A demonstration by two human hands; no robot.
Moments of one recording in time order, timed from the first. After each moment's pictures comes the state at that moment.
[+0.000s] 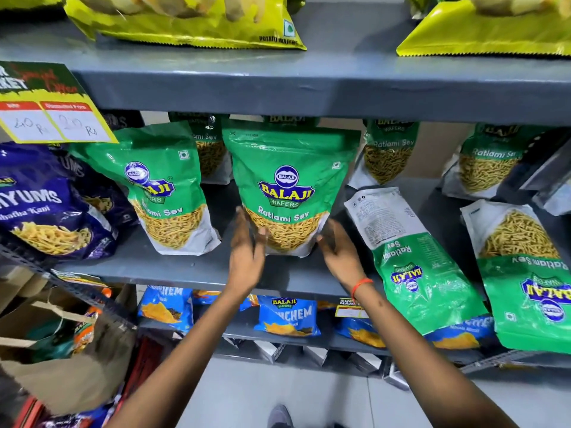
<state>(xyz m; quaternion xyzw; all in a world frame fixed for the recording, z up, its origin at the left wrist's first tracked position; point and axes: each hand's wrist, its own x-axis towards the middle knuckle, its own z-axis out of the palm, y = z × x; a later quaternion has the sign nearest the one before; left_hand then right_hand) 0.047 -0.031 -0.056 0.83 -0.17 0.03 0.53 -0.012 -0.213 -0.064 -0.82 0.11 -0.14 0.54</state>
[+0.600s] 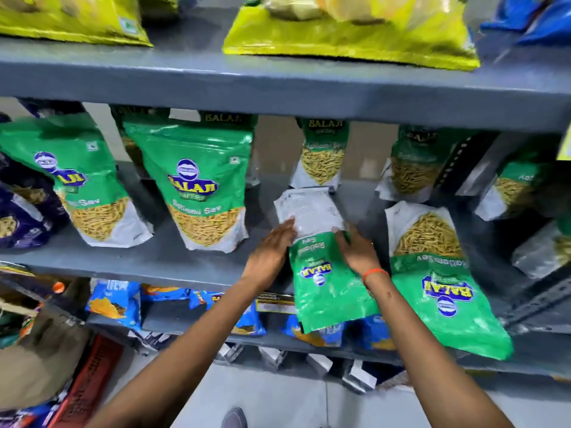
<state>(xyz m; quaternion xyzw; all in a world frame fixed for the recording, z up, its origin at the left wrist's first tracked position) -0.012 -0.203 -0.087 0.89 -0.39 0.05 0.23 -0.083 -0.393 -0.050 -0.90 0.26 -0.03 0.35</state>
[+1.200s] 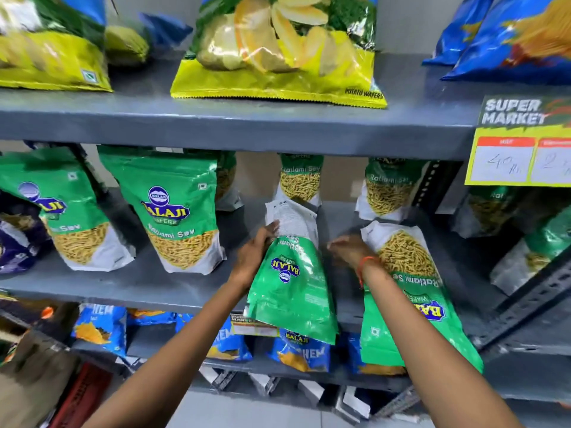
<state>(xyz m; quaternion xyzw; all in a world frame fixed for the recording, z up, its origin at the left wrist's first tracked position) 0.001 -0.240 -0.052 0.90 -0.30 0.06 0.31 -0.069 -0.454 -0.025 -0.77 0.29 0.04 0.57</state>
